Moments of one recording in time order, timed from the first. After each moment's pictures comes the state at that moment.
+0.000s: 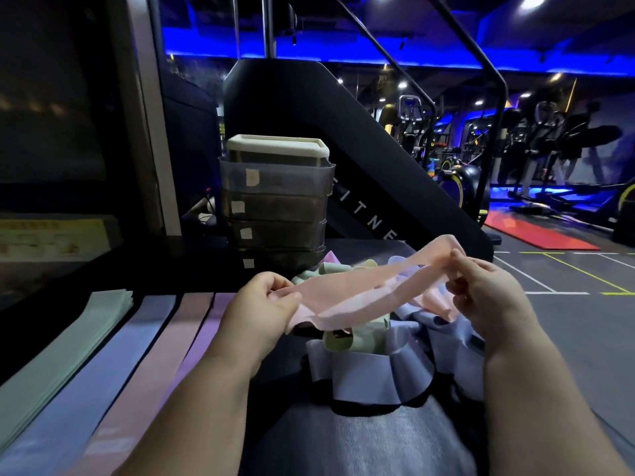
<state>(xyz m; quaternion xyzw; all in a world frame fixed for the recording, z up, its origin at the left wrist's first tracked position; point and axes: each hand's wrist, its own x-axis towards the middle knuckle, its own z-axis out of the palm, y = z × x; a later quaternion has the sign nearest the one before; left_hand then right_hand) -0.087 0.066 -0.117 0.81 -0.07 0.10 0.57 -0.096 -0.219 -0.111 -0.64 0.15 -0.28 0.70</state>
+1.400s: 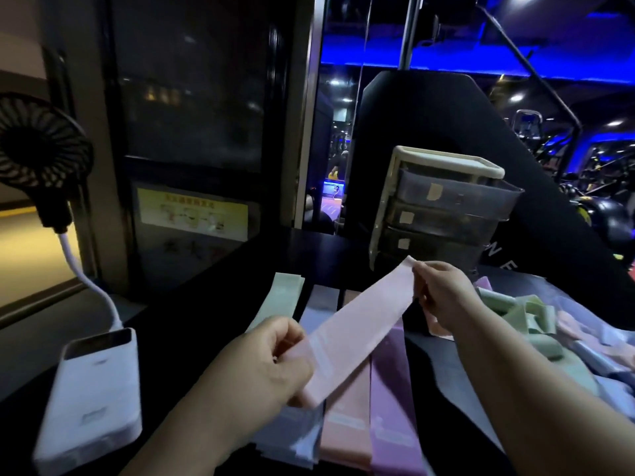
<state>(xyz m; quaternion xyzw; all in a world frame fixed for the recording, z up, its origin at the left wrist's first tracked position) -0.171 0.305 -0.119 0.80 -0.04 0.03 0.60 0.021 0.056 -0.116 -0.71 0.06 -0.14 0.69</state>
